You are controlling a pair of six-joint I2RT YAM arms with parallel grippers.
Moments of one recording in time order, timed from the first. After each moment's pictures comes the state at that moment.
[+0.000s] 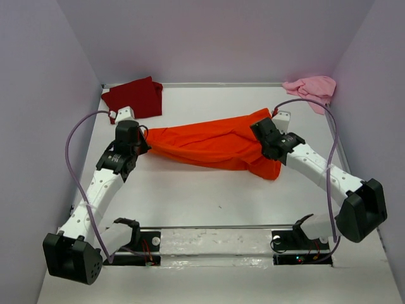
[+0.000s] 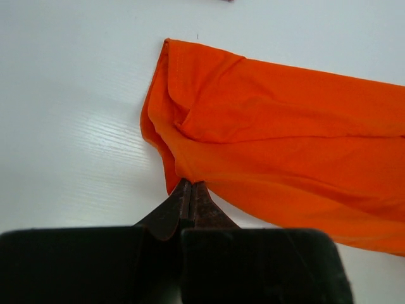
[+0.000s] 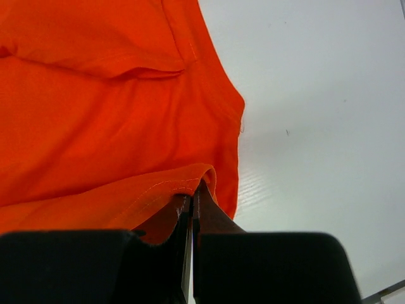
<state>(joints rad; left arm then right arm) -0.24 1.01 0.87 -0.45 -0.27 -0.47 0.56 1.35 1.08 -0.75 0.71 0.65</state>
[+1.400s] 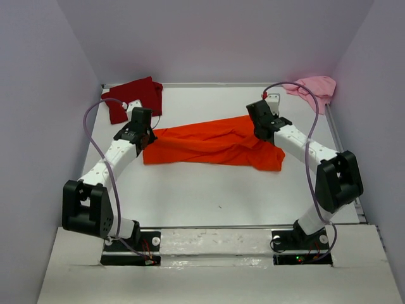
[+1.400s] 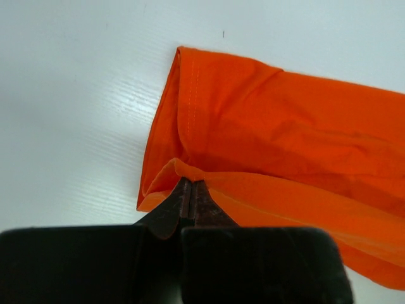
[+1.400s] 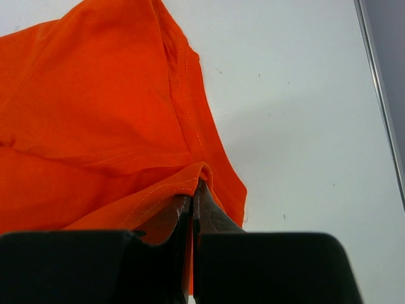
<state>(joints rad) -0.23 1.38 1.00 -0.41 -0.33 -0.51 0.44 1.64 1.25 -0.50 0.75 0.36</state>
